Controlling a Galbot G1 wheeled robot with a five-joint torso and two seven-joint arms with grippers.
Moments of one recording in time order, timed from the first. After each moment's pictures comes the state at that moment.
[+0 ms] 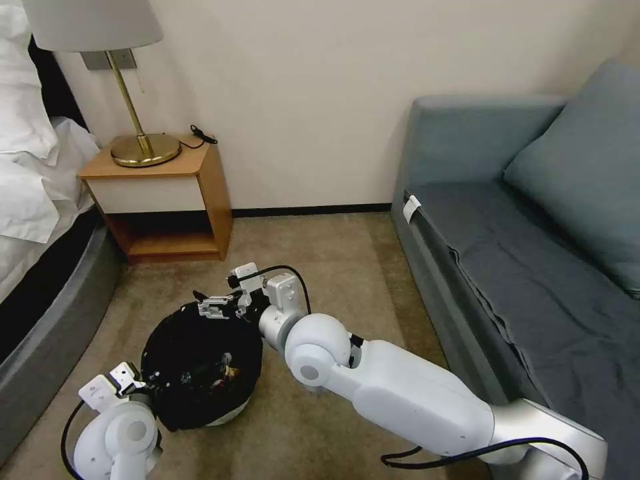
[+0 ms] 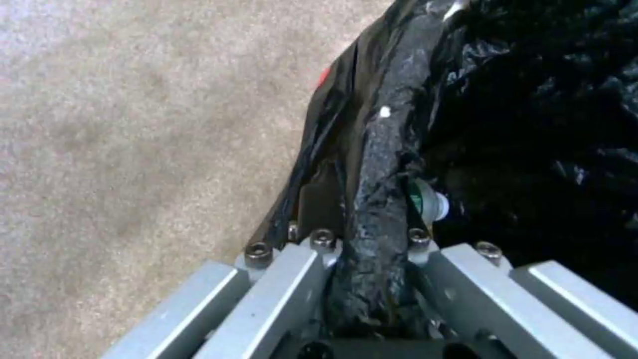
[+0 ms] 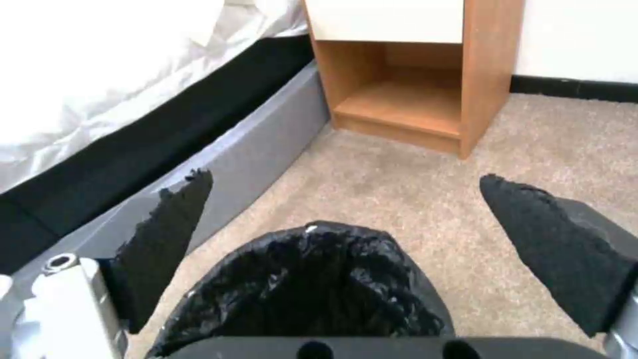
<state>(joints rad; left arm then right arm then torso) 1.43 -1.57 -0.84 -2.04 -0.79 0.73 -0.65 -0.49 1.29 -0.59 1.84 1.02 -0.39 0.52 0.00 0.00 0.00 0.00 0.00</state>
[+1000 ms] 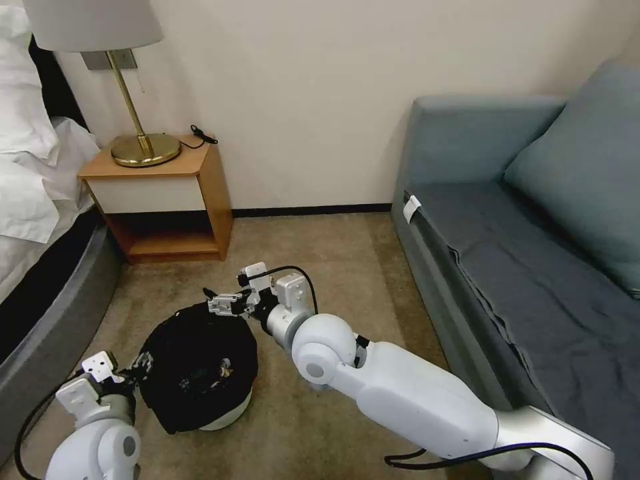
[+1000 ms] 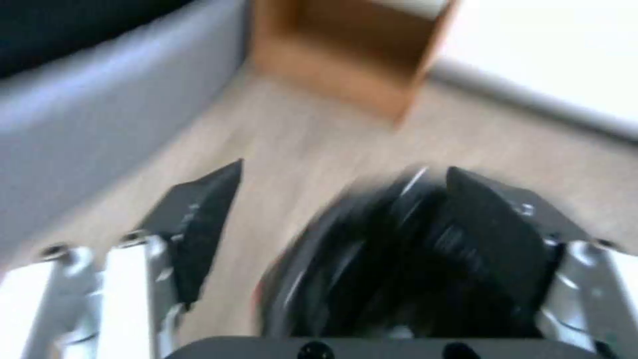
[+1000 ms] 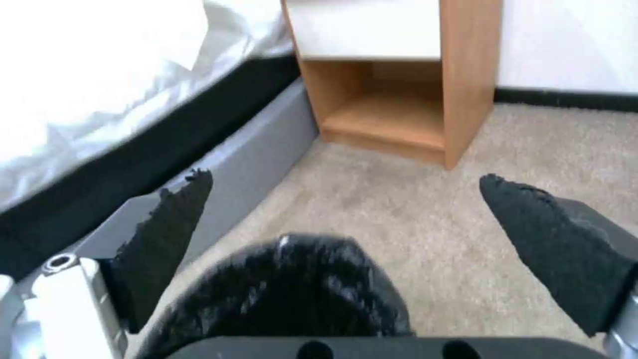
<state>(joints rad) 1.52 -1.55 -0.92 -2.13 -0.39 0.45 -0.11 -0.51 1.27 -0.53 1.84 0.99 -0.35 0.47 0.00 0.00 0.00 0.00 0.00</state>
